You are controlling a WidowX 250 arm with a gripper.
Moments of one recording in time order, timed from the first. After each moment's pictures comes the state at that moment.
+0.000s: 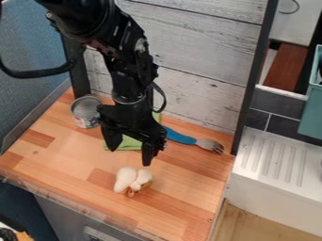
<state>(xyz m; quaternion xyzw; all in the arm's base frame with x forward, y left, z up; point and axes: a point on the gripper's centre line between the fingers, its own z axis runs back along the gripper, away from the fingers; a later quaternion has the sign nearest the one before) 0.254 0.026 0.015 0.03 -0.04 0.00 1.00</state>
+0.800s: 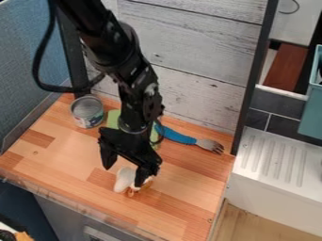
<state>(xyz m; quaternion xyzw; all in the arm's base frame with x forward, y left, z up) 0.250 0.038 -0.040 0.08 0.01 -0.01 1.00</state>
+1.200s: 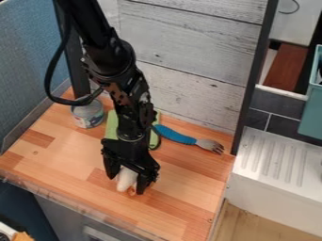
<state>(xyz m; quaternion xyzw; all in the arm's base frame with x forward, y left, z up) 0.256 0.043 -0.072 0.03 0.02 -0.02 1.00</state>
